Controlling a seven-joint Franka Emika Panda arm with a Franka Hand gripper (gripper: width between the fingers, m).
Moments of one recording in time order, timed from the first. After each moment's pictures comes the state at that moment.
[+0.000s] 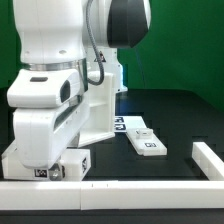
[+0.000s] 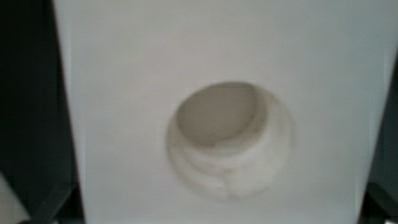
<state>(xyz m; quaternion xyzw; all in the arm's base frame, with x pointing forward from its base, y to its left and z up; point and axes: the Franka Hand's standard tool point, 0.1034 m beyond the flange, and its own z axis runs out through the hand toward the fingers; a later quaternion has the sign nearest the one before) 0.592 -0.093 0.017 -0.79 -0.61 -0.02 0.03</state>
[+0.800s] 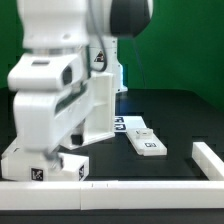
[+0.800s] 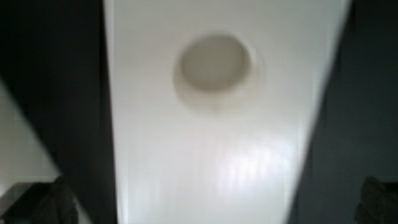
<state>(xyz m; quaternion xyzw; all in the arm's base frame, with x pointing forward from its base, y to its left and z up) 0.594 -0.075 0.051 -0.80 -0.60 -0.02 0.01</state>
